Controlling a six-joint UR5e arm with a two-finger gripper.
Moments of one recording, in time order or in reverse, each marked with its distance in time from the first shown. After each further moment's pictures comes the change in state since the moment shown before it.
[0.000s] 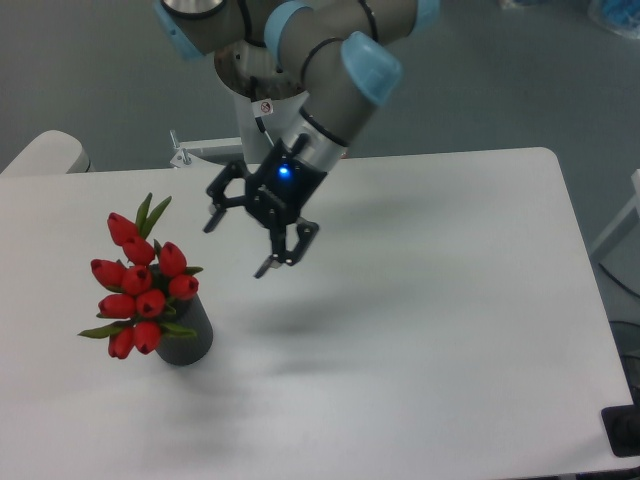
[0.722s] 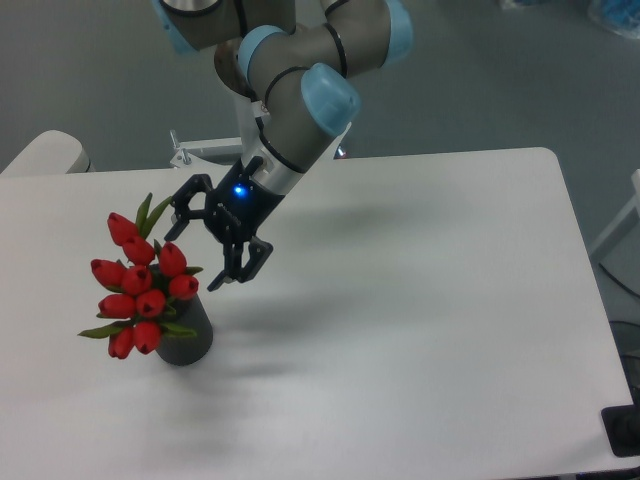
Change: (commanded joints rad) arm -0.058 -0.071 0.017 0.046 -0.002 -0.040
